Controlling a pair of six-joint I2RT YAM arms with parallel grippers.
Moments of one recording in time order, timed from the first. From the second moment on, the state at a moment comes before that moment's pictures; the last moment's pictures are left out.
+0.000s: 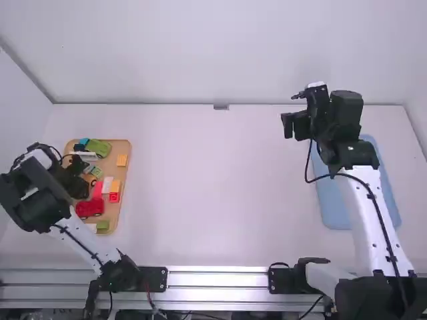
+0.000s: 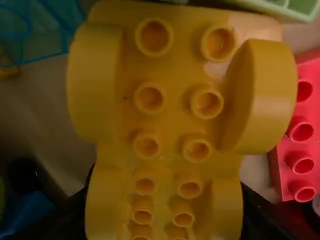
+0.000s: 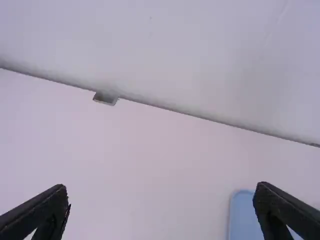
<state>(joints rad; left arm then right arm) 0.78 2.08 1.40 -0.86 -0.01 1.07 0.03 1.30 1.26 -0.51 -0.20 -0.21</state>
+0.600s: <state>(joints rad) 0.67 2.08 1.72 -1.24 -0.01 0.96 0.03 1.30 1.26 -0.50 -0.20 -0.21</state>
